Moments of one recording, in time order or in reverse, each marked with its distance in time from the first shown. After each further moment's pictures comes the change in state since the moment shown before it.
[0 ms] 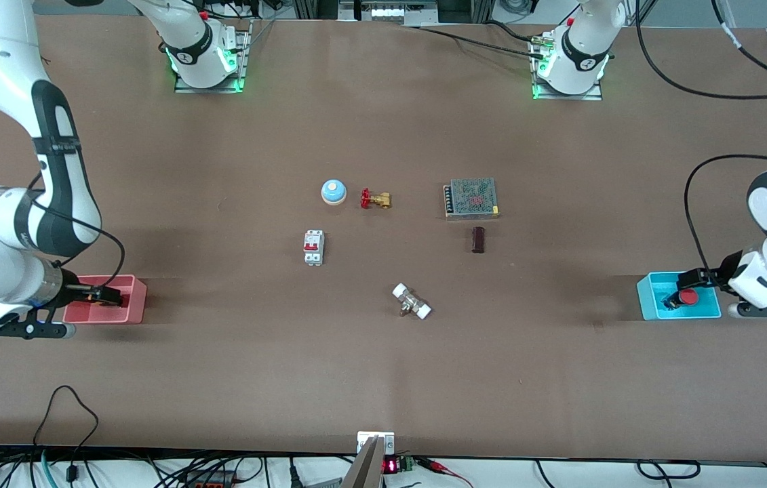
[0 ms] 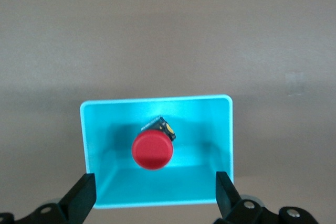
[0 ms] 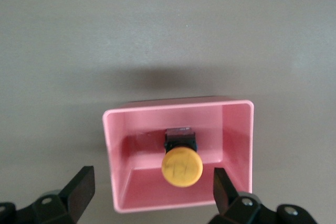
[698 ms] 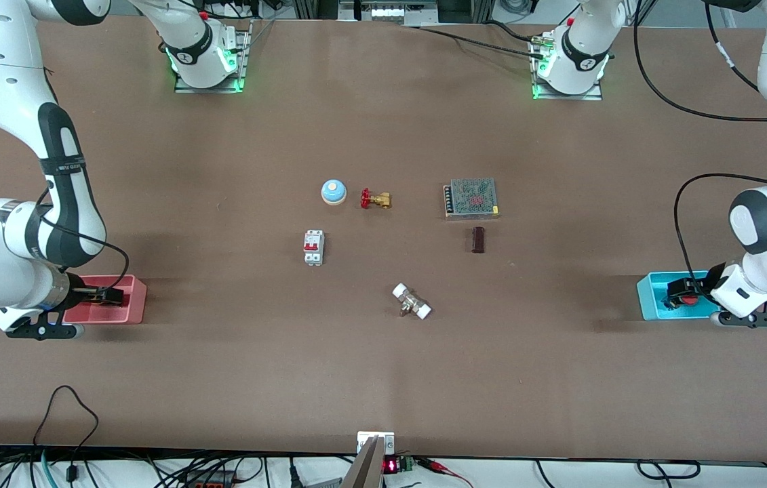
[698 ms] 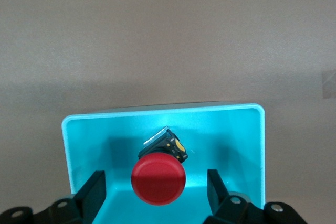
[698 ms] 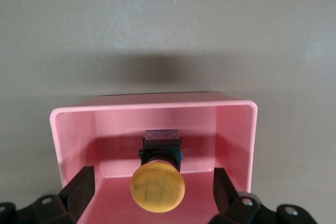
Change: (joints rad) left arm 0.000 0.082 0.005 0.020 0.037 0.047 0.000; right arm -0.028 0.061 0.001 0.005 -0.012 0.014 -0.051
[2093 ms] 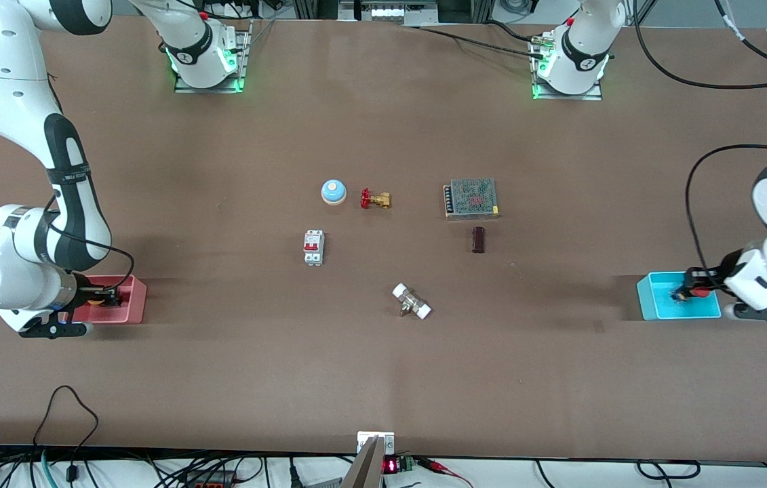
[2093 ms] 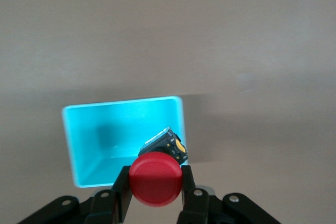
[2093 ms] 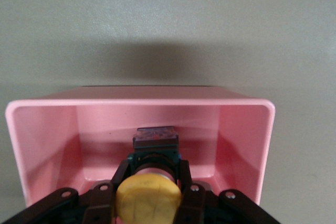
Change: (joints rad) left arm -0.045 -0.156 -0.078 0.034 0.003 -0.205 -0.090; right arm -0.012 0.041 0.000 0.007 -0.001 0.002 -0.045
